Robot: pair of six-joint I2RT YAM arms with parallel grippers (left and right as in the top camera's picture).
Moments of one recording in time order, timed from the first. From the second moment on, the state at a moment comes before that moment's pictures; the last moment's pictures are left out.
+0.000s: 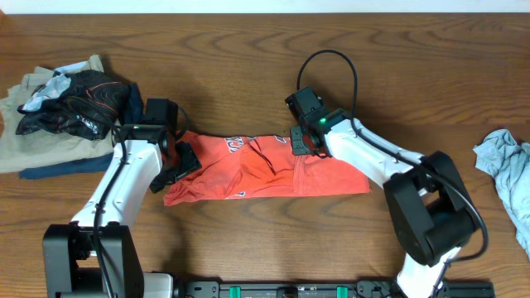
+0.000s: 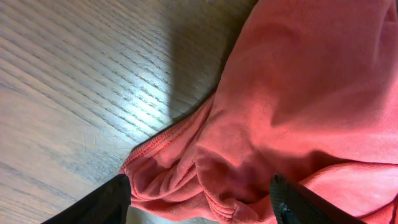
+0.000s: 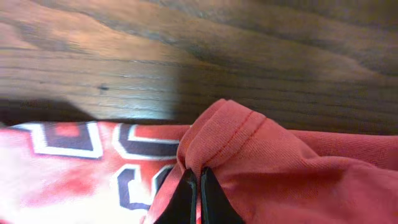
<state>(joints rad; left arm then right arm) -0.04 1.55 0.96 -0.89 -0.04 -0.56 0.55 1.91 1.23 -0.56 0.10 0.45</state>
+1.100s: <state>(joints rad) -0.04 1.56 0.96 -0.79 0.03 -0.38 0.47 1.73 1.23 -0.79 0.02 0.35</state>
